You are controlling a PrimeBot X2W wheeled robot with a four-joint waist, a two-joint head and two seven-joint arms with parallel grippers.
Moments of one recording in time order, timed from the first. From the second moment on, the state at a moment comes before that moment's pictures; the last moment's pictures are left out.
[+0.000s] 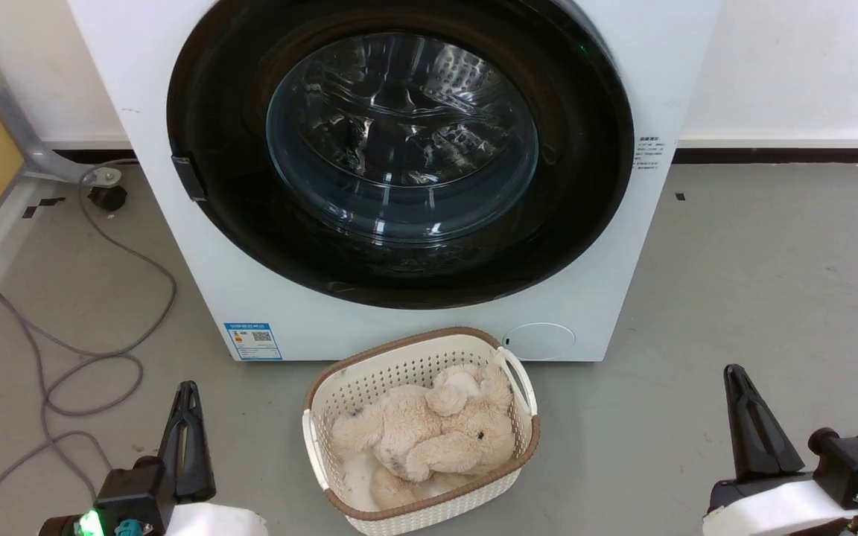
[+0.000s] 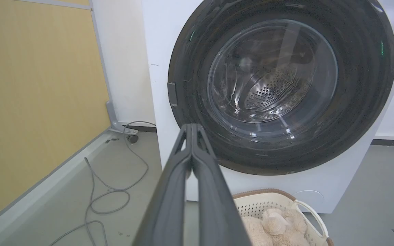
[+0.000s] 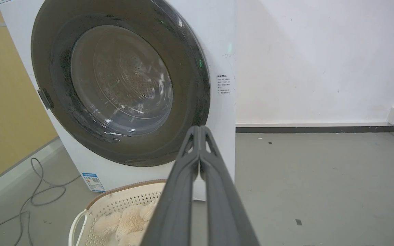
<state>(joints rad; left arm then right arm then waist) 0.07 0.05 0.04 0.02 -0.06 0.10 -0.24 0.00 -0.06 -0.06 0.13 0.13 0.13 -0.24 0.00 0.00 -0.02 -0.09</state>
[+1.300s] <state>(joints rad) 0.06 0.05 0.02 0.02 -0.04 0.07 -0.16 0.00 -0.06 -0.04 0.09 0.09 0.13 -0.16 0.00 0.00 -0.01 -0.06</state>
